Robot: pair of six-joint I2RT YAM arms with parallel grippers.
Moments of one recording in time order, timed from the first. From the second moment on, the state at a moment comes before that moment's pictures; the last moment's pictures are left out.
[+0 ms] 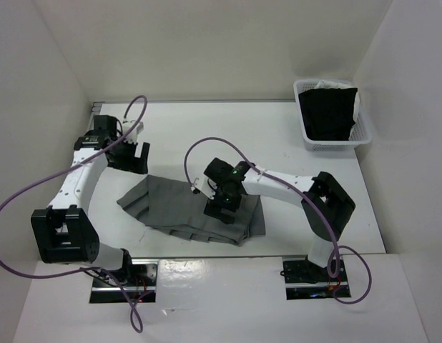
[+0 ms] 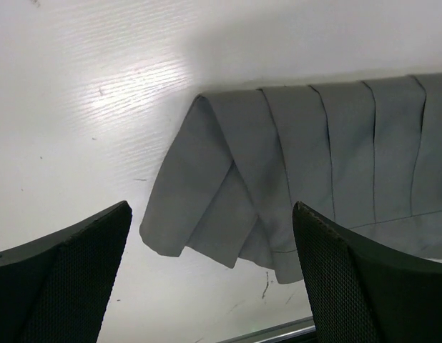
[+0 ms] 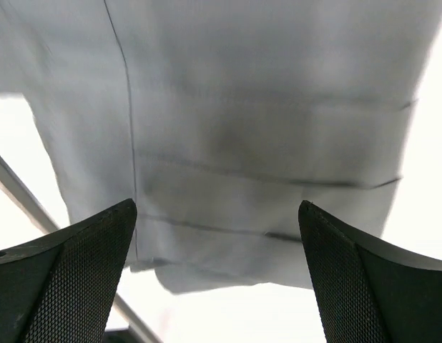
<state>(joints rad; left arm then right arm) 0.04 1.42 1.22 -0.84 0.19 0.25 0.90 1.76 1.20 -0.77 -0.13 -0.37</state>
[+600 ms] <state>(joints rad) 0.16 1.39 1.17 -0.77 0.26 0.19 0.99 1.86 1.34 -0.70 -0.10 -0.33</state>
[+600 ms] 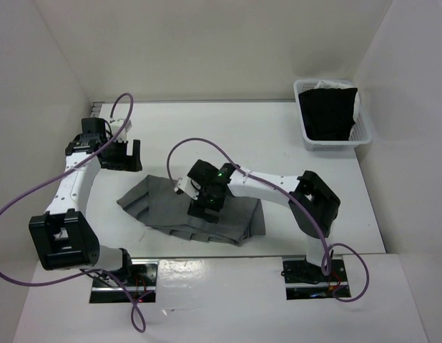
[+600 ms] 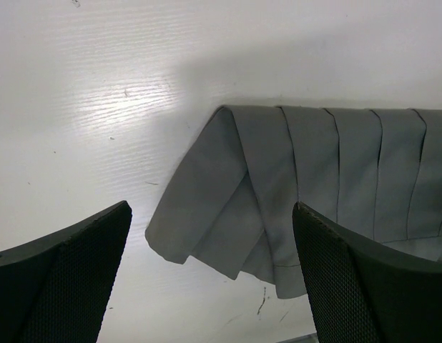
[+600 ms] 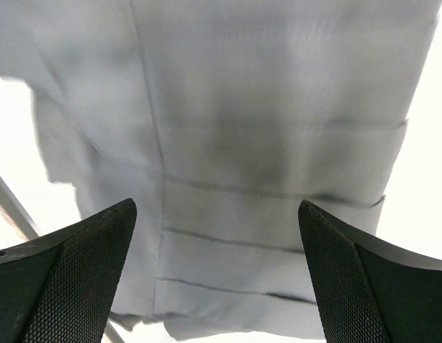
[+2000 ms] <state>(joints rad) 0.16 1.38 1.16 -0.75 0.24 0.17 0.99 1.98 1.35 -0.54 -0.14 -0.41</state>
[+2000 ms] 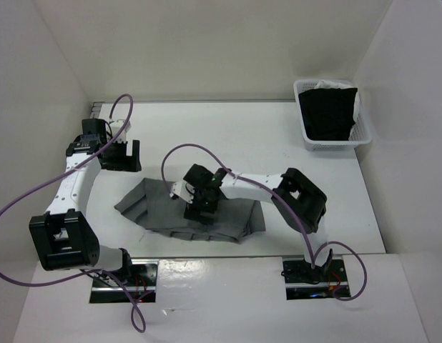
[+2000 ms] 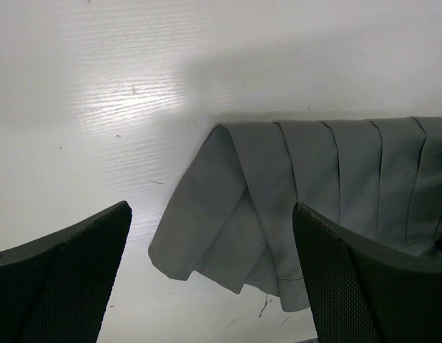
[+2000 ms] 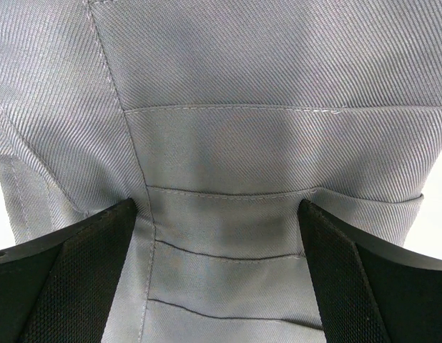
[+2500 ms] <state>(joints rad) 0.16 1.38 1.16 -0.75 0.23 0.17 0.82 2.04 1.46 -0.61 -0.14 -0.58</state>
